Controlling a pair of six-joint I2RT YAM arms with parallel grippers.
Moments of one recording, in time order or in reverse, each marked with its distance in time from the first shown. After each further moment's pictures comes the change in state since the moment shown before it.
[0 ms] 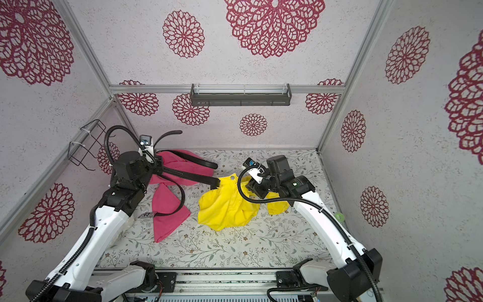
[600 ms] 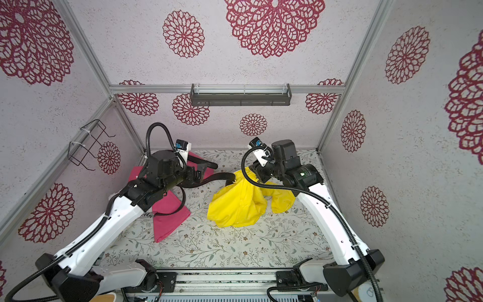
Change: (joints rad) left arm -0.412 0.082 0.126 -0.156 0.195 -0.288; right arm -0.022 0.073 0.281 -0.081 0.124 0.133
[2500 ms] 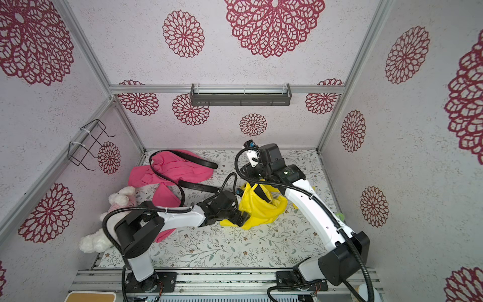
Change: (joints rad) left arm -0.293 0.534 -0.379 0.465 0.163 -0.138; right arm 0.093 0.076 -0.172 0.191 0.000 0.252
